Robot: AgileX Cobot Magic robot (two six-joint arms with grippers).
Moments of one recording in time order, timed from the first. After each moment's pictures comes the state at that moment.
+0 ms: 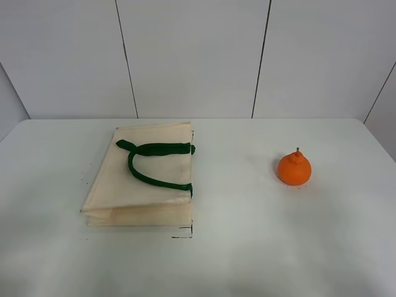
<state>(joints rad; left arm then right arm) -0.03 0.00 -0.50 0.01 1.06 0.00 0.01 0.00 -0.49 0.06 1.03 -0.05</state>
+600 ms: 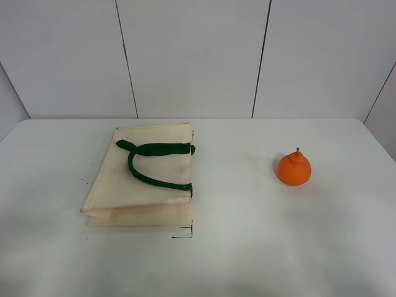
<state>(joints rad) -0.03 0.05 -0.50 0.01 1.06 0.01 0.01 0.00 -0.49 0.06 1.03 -0.05</state>
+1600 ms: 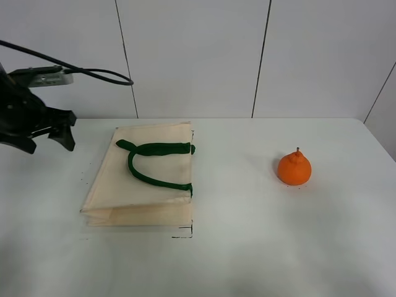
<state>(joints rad) -0.06 1.64 -1.26 0.00 0.89 -0.09 0.01 0.00 -0.49 0.06 1.03 -0.05</state>
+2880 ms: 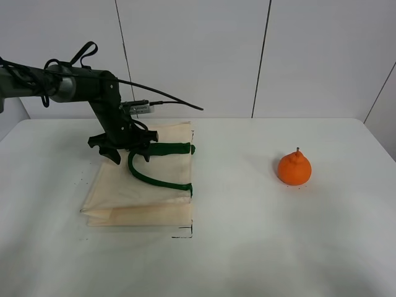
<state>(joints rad) -0.28 2.23 -1.65 -0.01 0.78 -0.30 0.01 0.00 -0.49 0.07 1.03 -0.05</state>
